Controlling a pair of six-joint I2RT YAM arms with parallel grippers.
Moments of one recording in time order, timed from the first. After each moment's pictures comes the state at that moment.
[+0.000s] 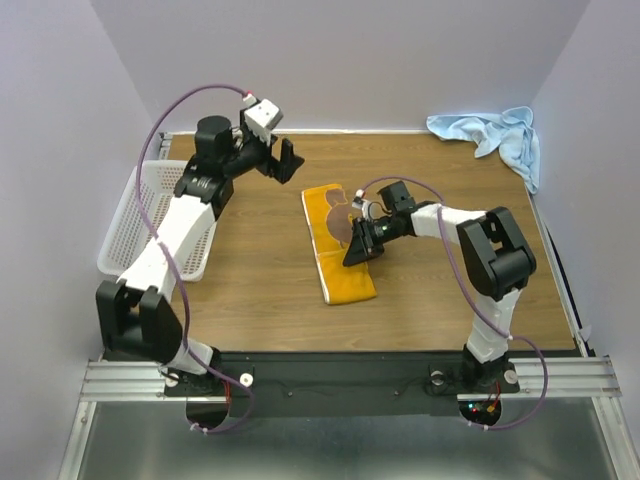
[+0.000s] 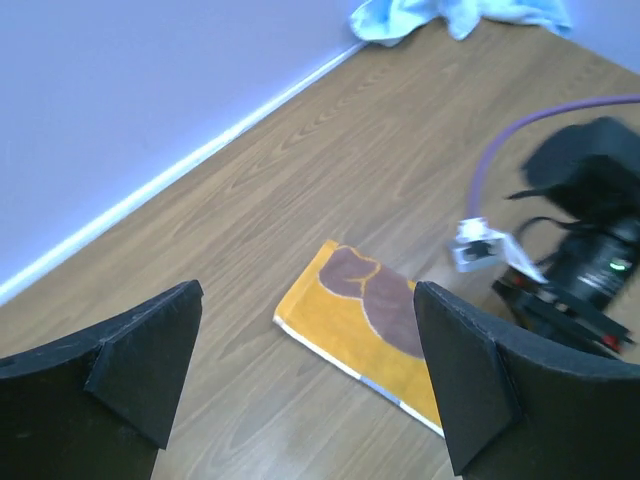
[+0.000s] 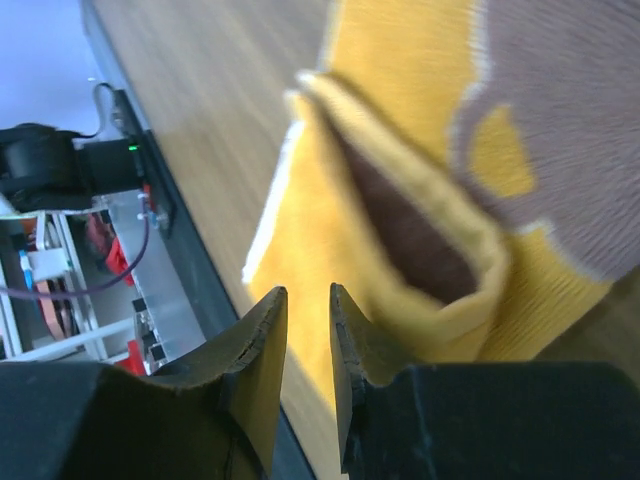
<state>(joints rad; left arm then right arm) -0.26 1.50 1.36 -0.08 0.50 0.11 0.41 1.91 1.16 -0.30 -0.95 0.26</state>
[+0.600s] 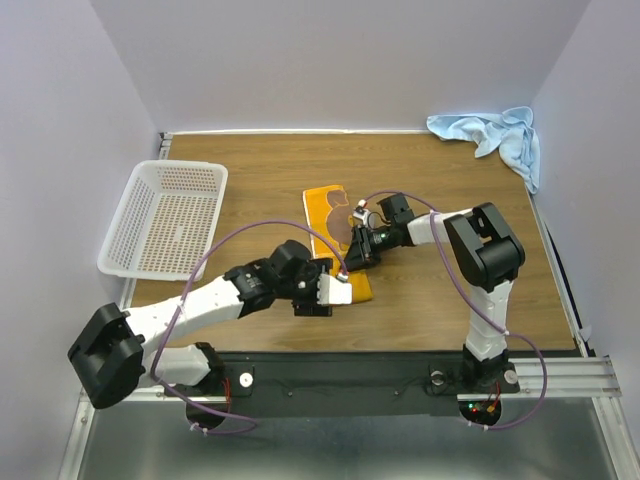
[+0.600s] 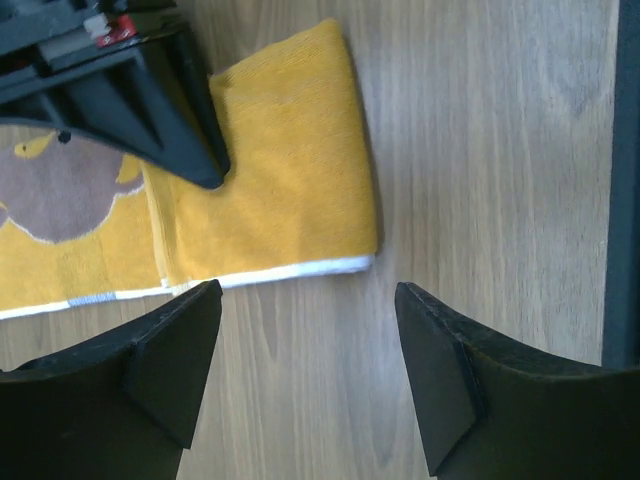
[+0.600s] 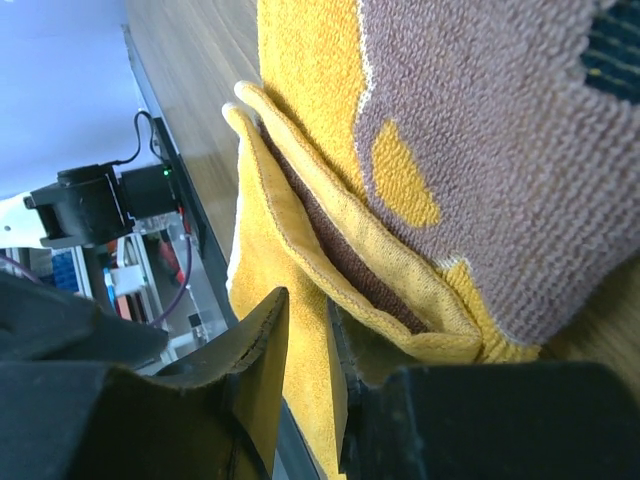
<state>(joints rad) -0.87 1.17 0.68 -0.27 0.29 0.73 0.41 2.04 1.07 -0.08 -0.96 0.42</state>
